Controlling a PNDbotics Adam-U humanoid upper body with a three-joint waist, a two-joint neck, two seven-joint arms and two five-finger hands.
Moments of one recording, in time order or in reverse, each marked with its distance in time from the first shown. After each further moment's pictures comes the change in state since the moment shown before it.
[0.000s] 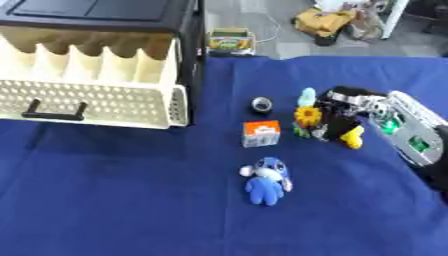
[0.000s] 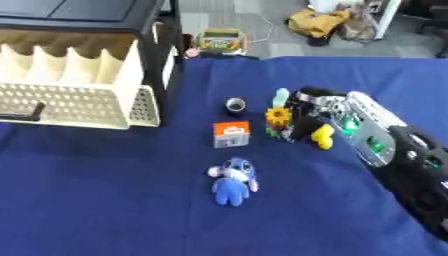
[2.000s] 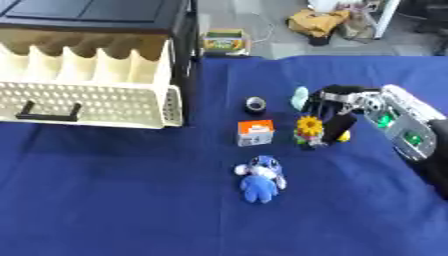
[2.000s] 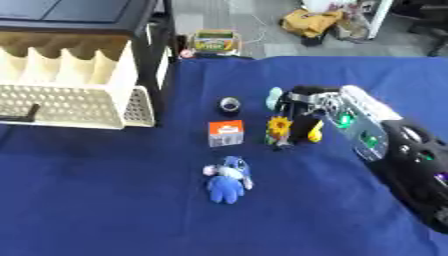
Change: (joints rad) left arm -0.009 0.001 -0.012 0.000 0.000 -0.006 -0.001; right arm -0.013 -0.007 0.021 -0.002 0.072 -0.072 0.102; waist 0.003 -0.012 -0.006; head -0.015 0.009
